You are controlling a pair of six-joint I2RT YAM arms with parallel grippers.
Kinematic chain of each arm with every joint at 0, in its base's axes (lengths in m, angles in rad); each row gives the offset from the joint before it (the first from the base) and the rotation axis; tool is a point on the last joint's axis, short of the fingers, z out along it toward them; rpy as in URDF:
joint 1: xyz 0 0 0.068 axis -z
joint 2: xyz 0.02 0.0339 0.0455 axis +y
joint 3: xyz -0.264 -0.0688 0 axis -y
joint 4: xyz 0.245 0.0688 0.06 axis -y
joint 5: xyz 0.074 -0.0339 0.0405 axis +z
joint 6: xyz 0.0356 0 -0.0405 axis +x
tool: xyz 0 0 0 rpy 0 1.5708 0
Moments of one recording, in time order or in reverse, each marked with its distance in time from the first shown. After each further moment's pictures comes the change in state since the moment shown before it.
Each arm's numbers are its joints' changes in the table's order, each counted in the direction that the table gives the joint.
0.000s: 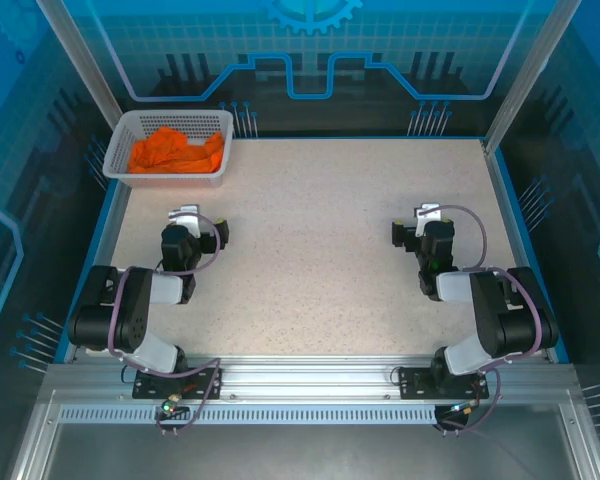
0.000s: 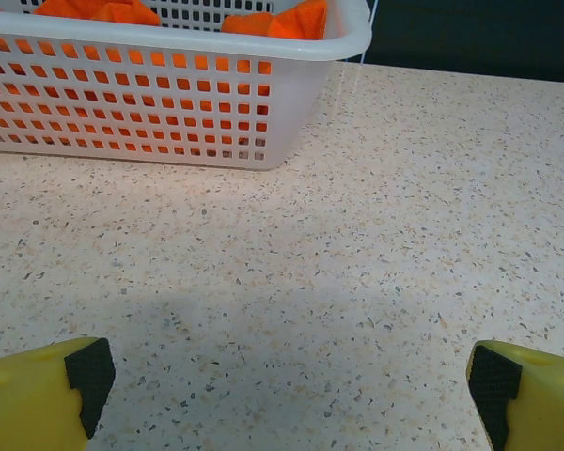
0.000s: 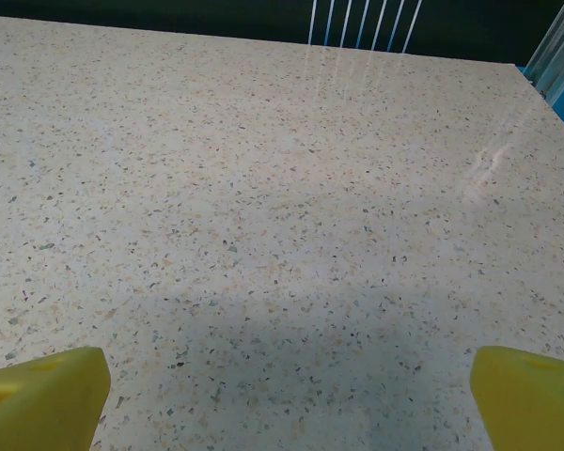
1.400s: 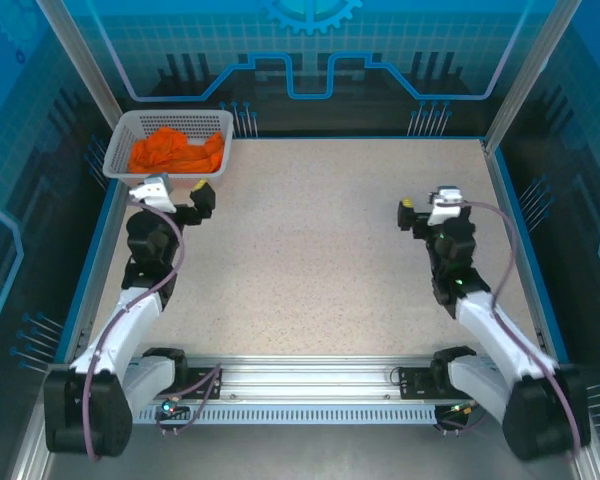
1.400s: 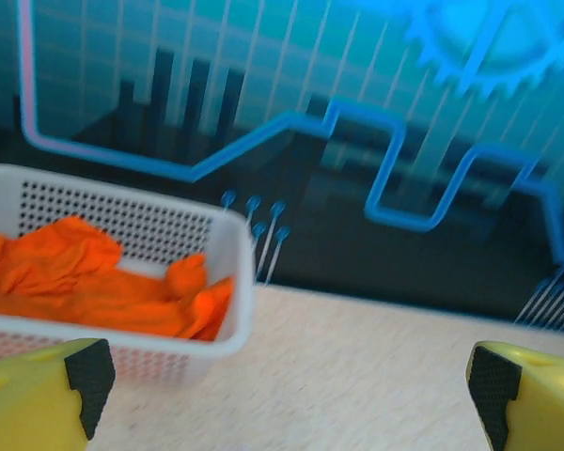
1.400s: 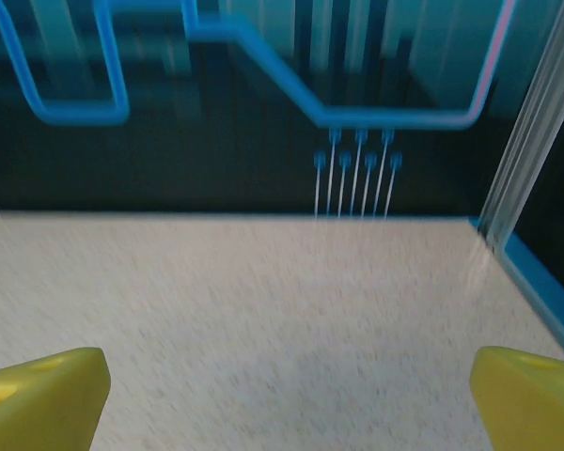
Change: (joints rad) left arm 0.000 -0.586 0.196 -0.415 -0.074 -0.209; right arm -0.081 -0.626 0.090 -0.431 -0.047 0.082
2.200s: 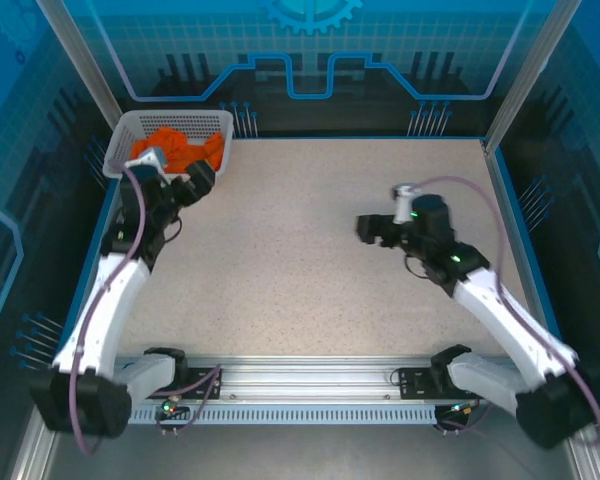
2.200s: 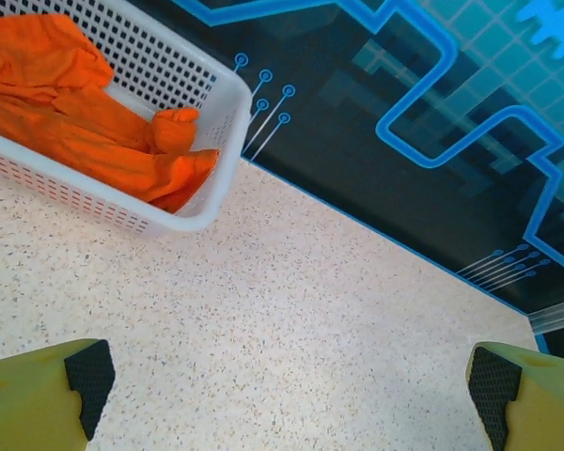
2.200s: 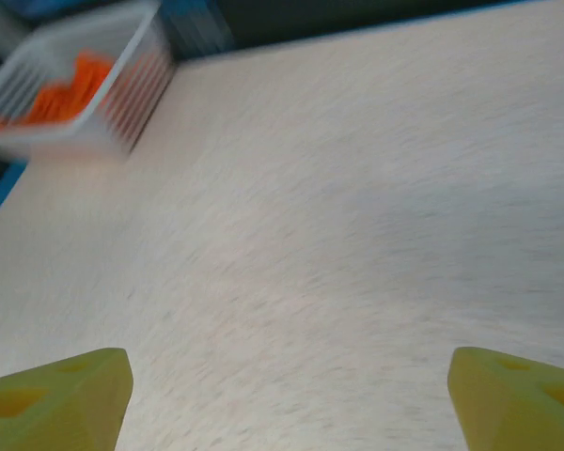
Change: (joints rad) left arm 0.029 0.196 0.525 -0.789 -0.001 -0.309; right arm -0.276 0.212 0.391 -0.638 0.315 0.308
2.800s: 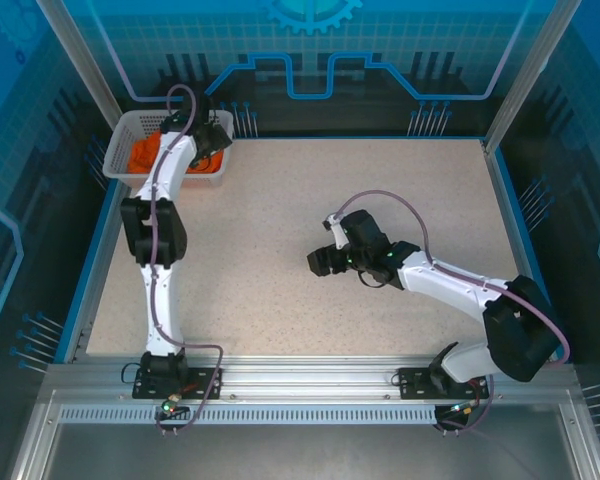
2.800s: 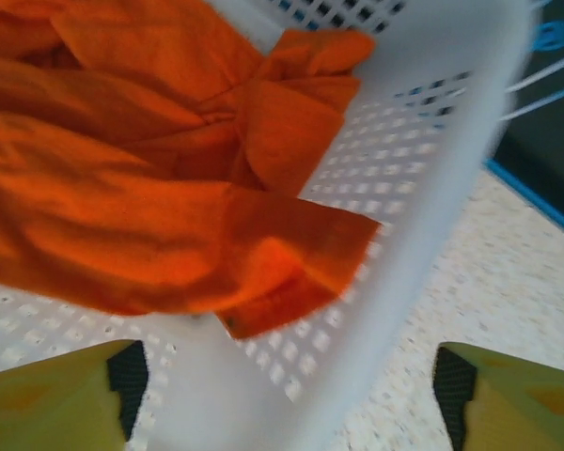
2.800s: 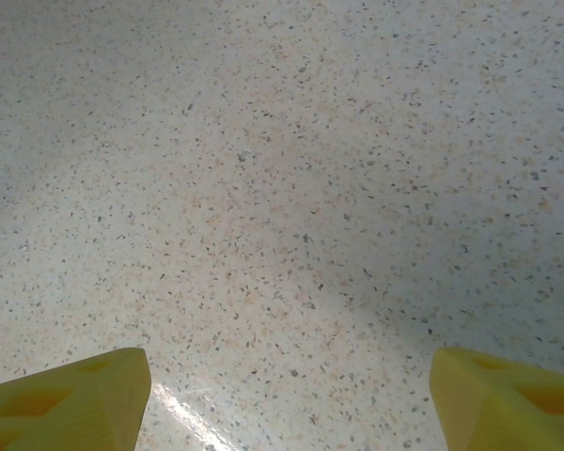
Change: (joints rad) left arm -0.031 1.220 1.237 -0.562 0.156 -0.044; right arm -0.232 0.316 -0.044 0.164 0.032 -0.063
